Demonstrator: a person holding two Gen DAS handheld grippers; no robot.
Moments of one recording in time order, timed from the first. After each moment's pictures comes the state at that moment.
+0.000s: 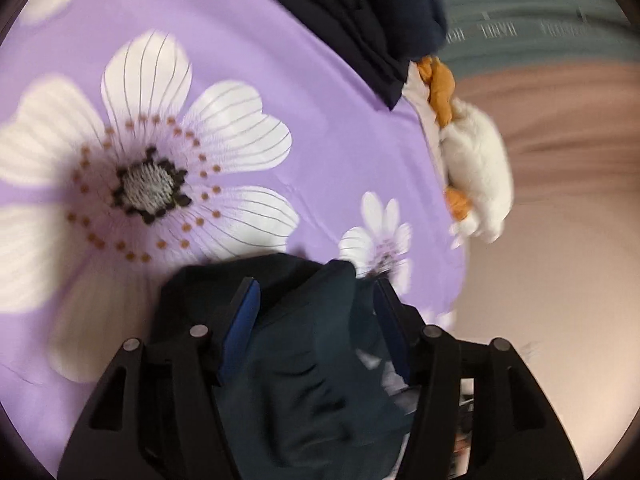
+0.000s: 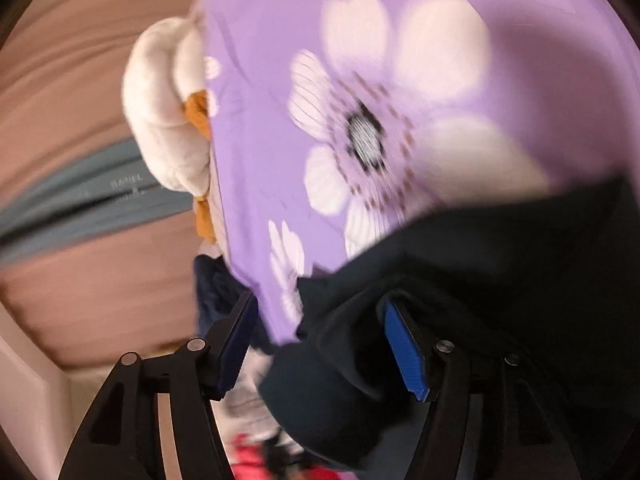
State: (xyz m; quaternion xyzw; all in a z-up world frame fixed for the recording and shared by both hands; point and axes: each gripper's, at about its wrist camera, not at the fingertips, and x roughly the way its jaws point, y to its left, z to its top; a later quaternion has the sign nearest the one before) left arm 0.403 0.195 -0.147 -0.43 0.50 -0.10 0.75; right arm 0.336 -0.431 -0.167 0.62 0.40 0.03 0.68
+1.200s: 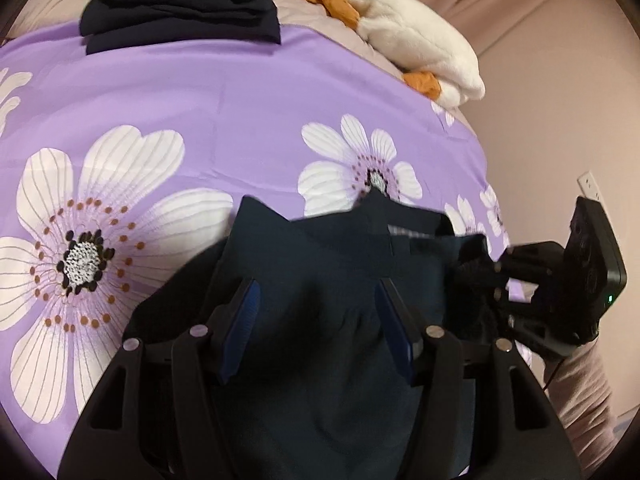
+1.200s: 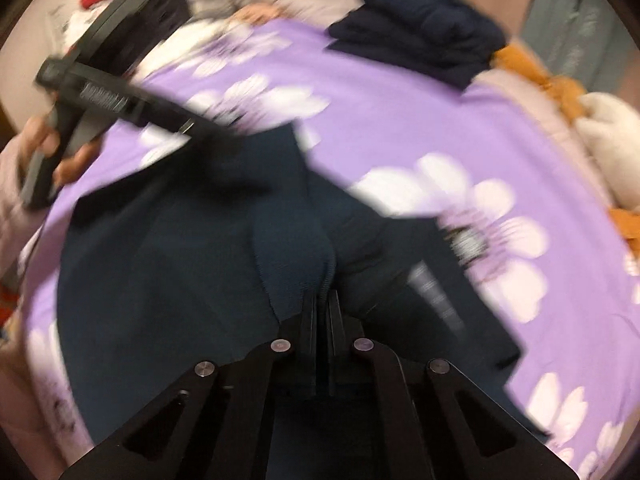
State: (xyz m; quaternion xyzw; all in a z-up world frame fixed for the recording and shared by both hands) left arm 0.407 0.121 -0.137 -0.19 0.50 -0.23 0.81; right arm 0.365 -0.105 -0.092 -0.26 0.42 0.34 0.80
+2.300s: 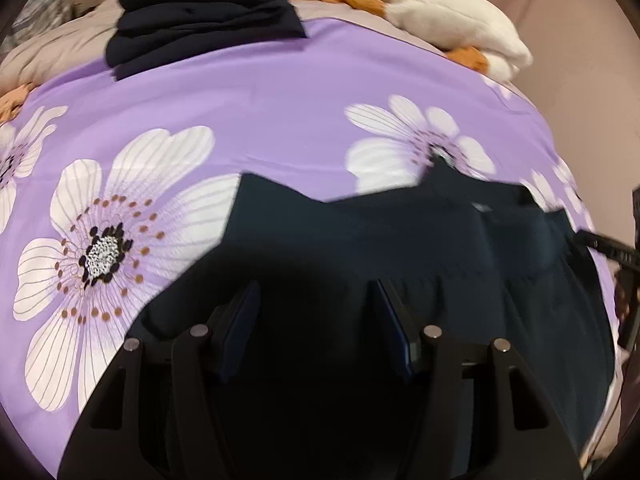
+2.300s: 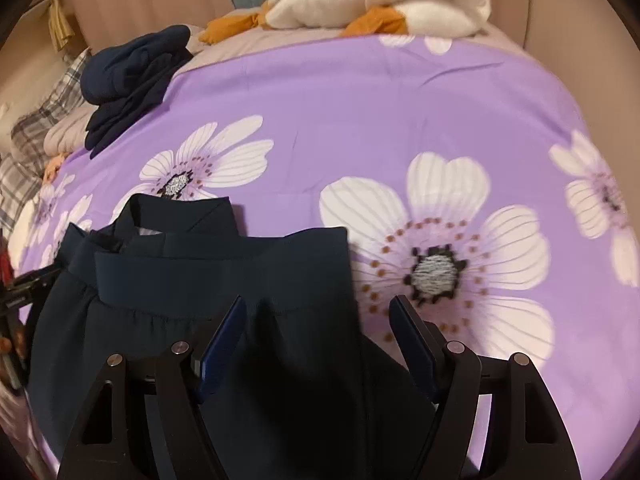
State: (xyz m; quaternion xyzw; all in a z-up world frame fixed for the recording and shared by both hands) left arm 0.398 0.084 -0.182 -0.07 0.48 -0.12 0.87; right arm 0.390 -0.321 -0.142 0.02 0.49 0.09 0.86
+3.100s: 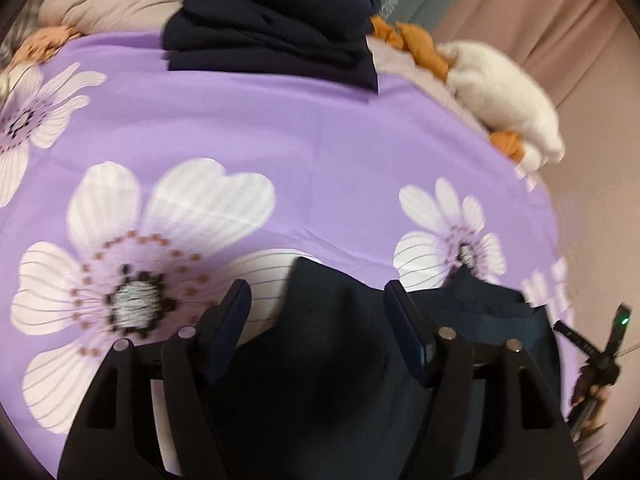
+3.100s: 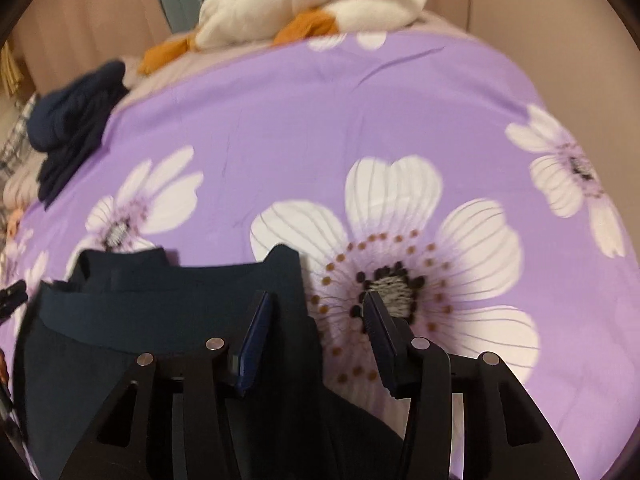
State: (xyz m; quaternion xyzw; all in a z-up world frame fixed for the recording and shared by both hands) left arm 0.437 0.154 -0.157 -0.20 0.46 -0.08 0.86; right arm 0.399 -0.347 -0.131 0.09 0.45 -0.01 0.89
